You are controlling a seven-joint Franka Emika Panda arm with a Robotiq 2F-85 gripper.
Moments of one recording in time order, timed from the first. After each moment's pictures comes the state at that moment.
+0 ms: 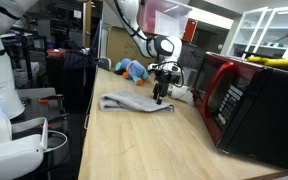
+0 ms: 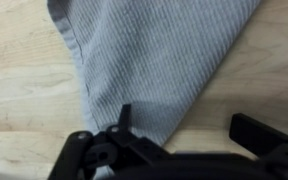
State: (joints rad) arm -0.12 0.73 -0.22 -1.51 -0.20 1.97 0.34
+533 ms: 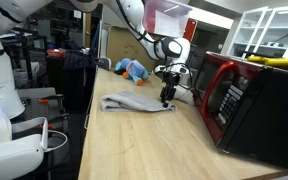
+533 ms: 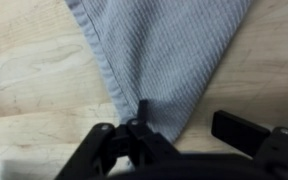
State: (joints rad) arm -0.17 0.84 -0.23 -1.32 -0.18 1.90 0.34
